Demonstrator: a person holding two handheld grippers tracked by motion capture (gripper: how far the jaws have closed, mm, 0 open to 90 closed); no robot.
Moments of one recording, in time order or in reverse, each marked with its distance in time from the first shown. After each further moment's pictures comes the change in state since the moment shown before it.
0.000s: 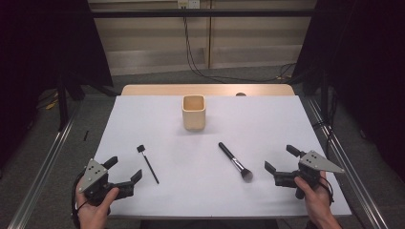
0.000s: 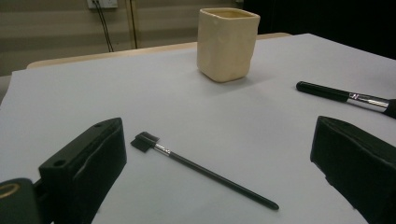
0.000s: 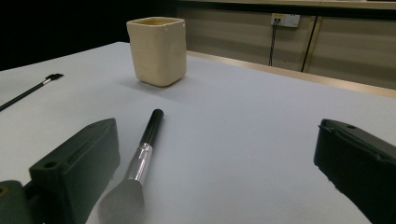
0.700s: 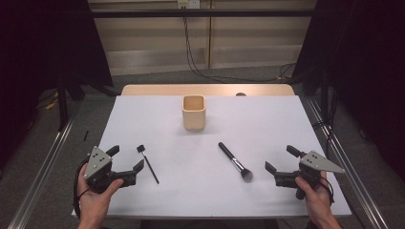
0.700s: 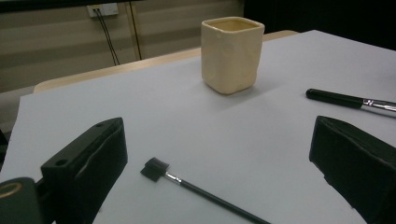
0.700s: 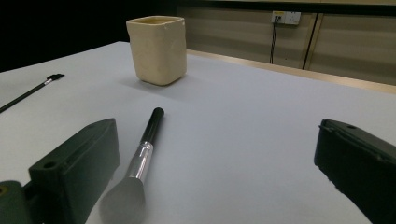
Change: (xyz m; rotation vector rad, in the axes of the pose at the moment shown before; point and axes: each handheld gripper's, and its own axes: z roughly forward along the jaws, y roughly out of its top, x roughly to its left) left arm 0.003 0.027 0.017 0.010 0.006 0.061; right arm -0.001 -0.001 -0.001 -0.001 0.005 0.016
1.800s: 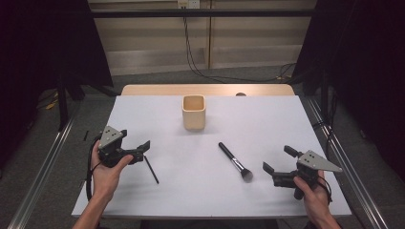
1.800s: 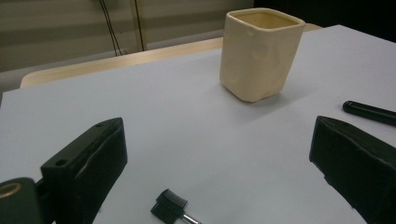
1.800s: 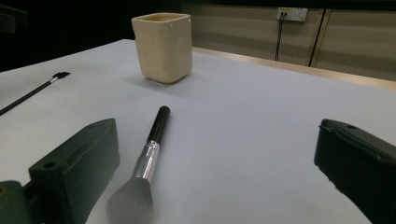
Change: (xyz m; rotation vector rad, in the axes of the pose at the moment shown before) left arm 0.029 0.014 0.059 0.086 0.006 -0.062; right arm 0.003 0.000 0.004 0.014 0.016 0.004
